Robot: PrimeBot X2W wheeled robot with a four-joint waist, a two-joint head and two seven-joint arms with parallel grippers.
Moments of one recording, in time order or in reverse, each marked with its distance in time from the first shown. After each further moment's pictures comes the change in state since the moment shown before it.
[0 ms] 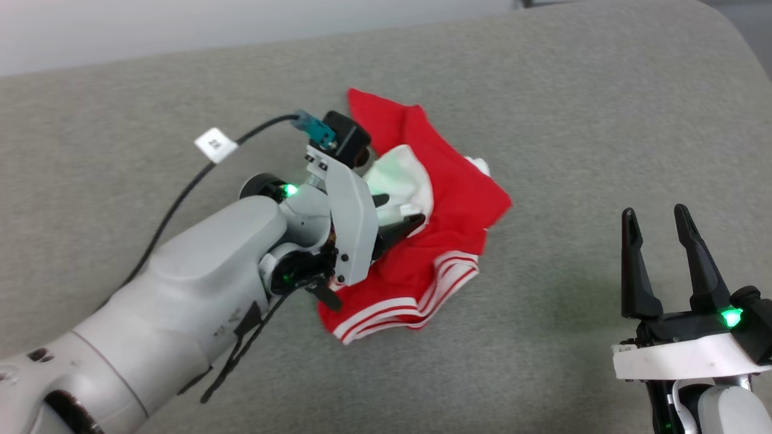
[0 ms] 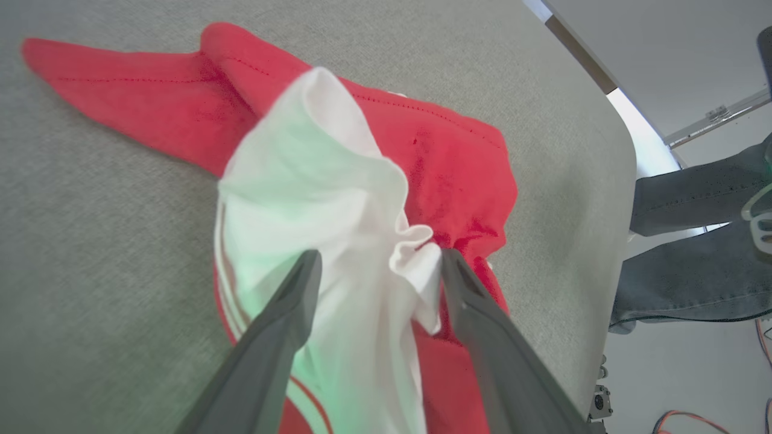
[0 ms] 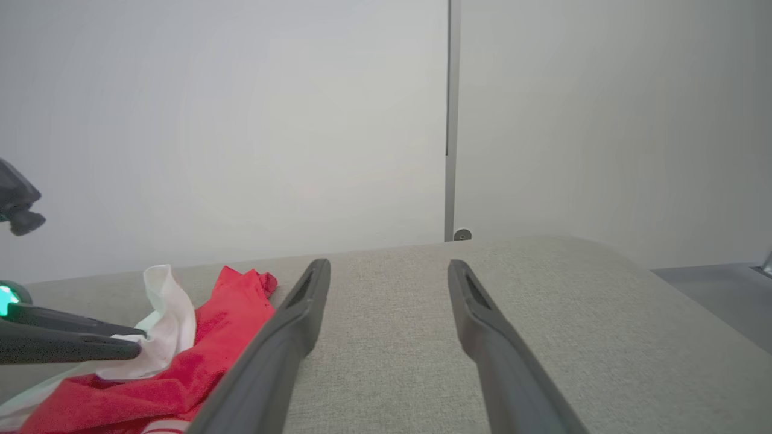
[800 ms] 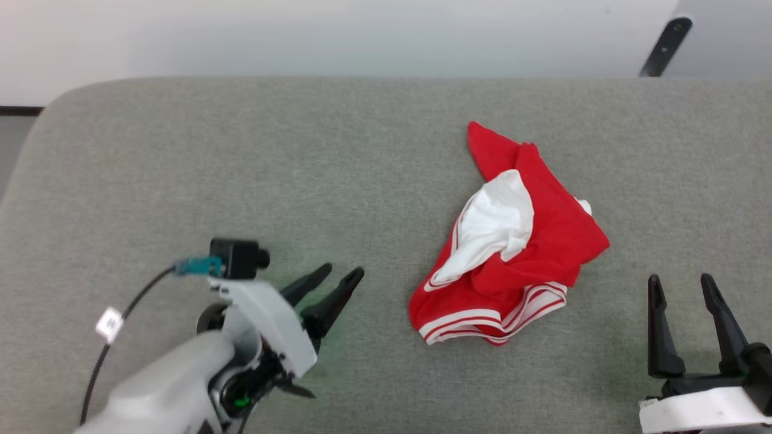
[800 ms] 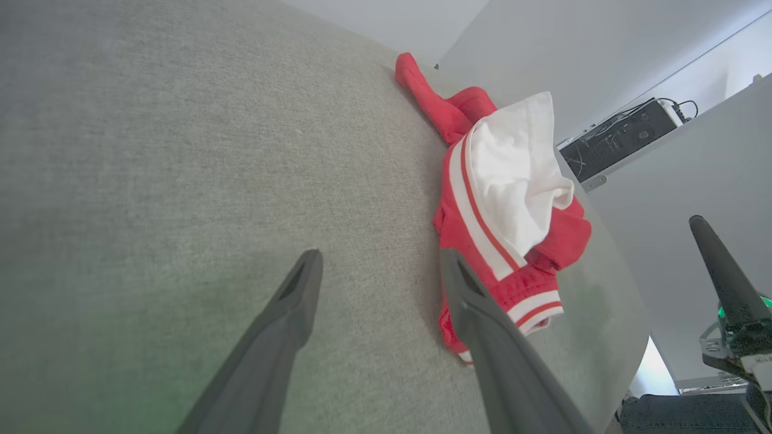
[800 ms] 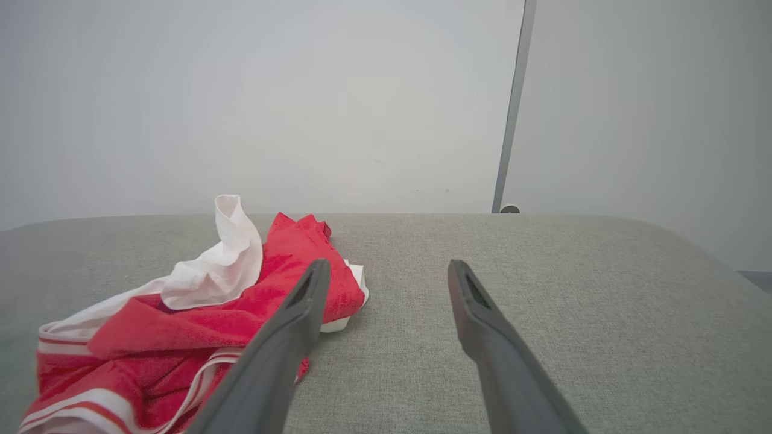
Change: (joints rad) left arm 0.366 0.145 0.086 -0.110 -0.160 0.000 -0.473; right arm 0.137 -0.005 -0.093 0.036 -0.109 0.000 0.000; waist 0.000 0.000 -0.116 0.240
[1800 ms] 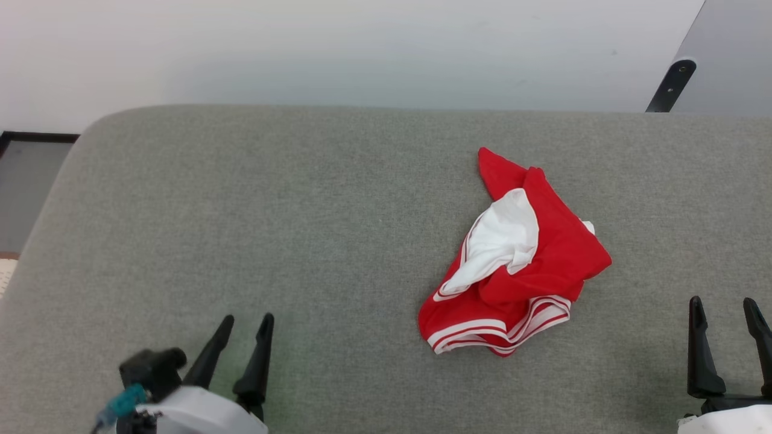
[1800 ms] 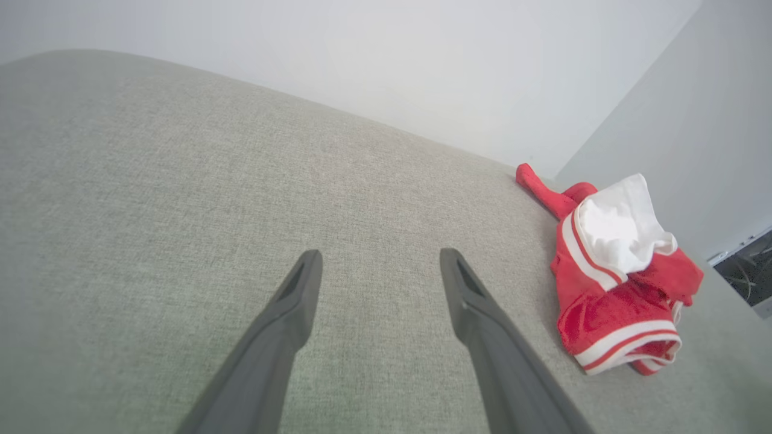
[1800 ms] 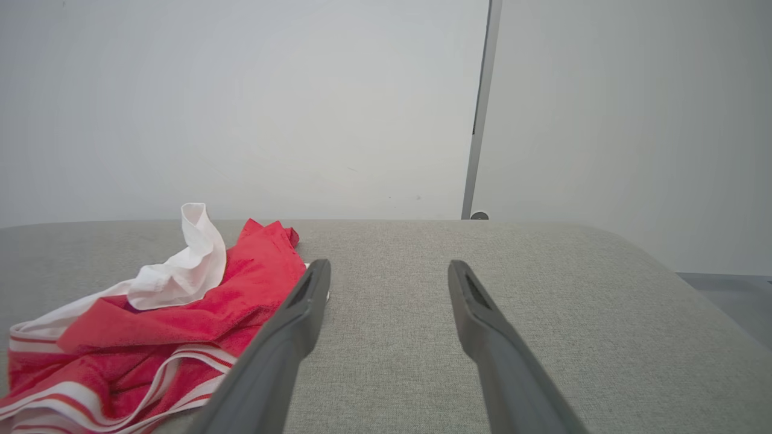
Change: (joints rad) left arm 0.621 -0.119 0.751 -0.221 0.625 0.150 -0.102; right arm 0.062 -0.044 -0.081 0.001 0.025 0.000 0.019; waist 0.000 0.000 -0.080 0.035
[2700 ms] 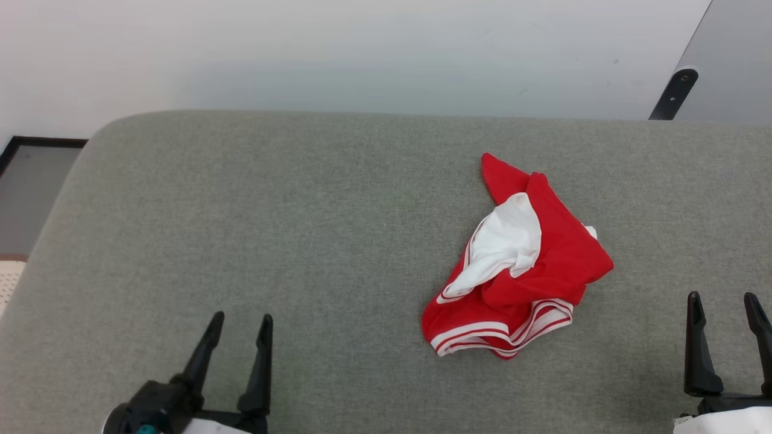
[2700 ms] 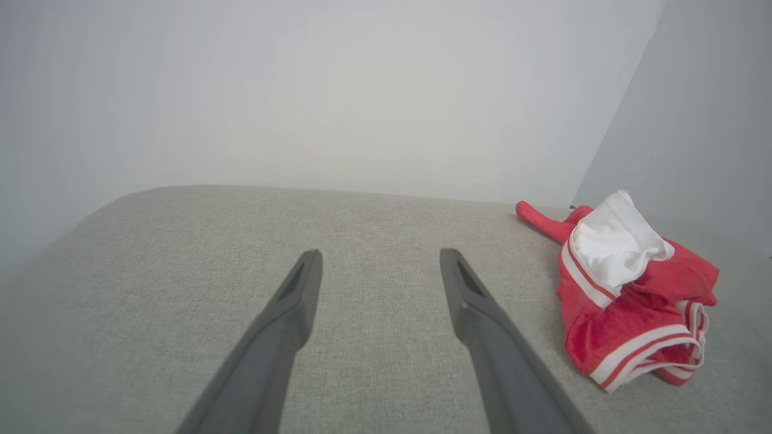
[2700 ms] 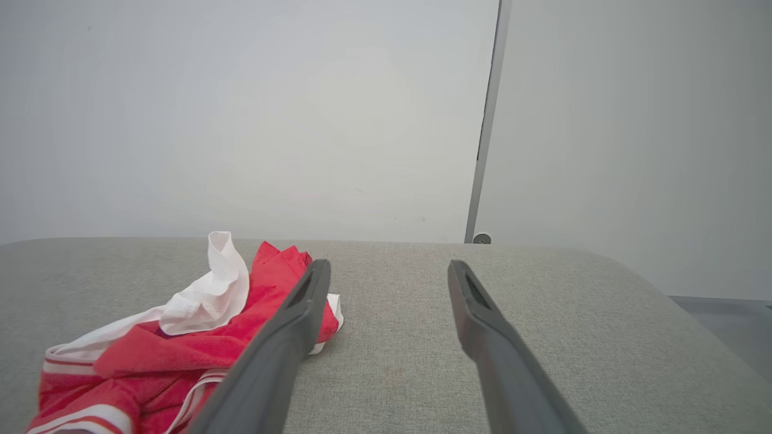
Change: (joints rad) left arm 0.180 -0.287 0.359 -0.184 0.599 -0.135 0.000; right arm 0.028 0.046 -0.008 -0.107 -0.053 0.000 0.041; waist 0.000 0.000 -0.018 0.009
